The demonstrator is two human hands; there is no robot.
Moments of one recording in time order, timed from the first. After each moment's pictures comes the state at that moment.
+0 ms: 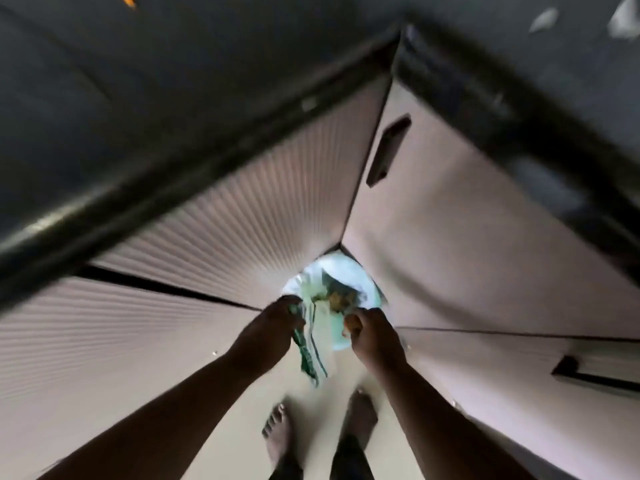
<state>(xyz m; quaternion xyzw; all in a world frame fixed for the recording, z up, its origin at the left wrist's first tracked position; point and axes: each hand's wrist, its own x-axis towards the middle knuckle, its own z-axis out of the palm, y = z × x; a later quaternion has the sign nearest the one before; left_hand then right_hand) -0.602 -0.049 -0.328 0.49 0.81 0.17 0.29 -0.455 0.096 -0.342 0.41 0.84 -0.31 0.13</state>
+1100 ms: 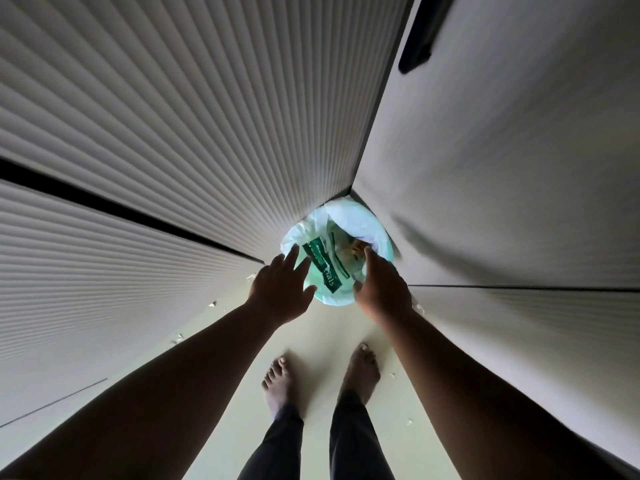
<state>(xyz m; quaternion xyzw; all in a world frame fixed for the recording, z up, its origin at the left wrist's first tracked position) -0.573 -0.043 -0.411 0.43 0.85 -0.08 0.29 -0.449 0.099 -0.426 0.40 0.87 -0.24 0.18</state>
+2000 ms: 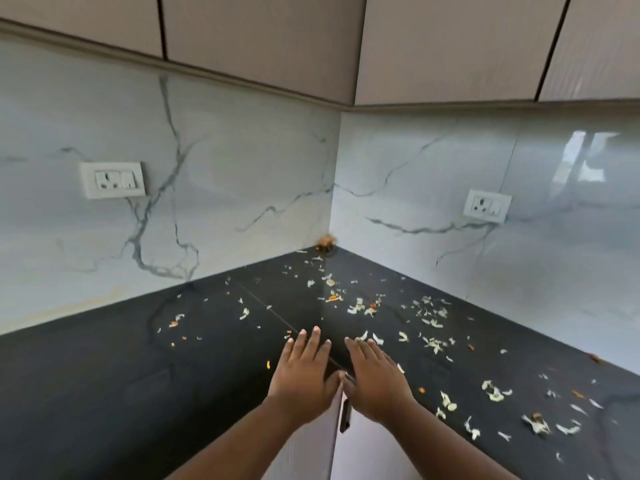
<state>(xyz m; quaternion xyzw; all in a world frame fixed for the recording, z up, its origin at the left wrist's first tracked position) -0.615 -0.015 0.098 0.53 0.84 0.10 -0.06 -0.503 0.101 0.097 0.26 0.96 -0.05 -0.11</state>
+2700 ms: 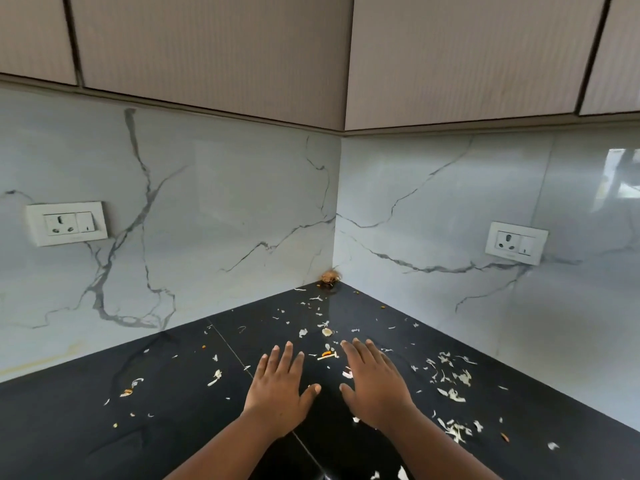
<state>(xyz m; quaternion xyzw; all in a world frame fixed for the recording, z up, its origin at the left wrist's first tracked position) -0.712 0.111 0.121 0.46 0.89 0.07 -0.03 -0.579 0.249 0.138 0.22 0.97 -0.01 -0.13</state>
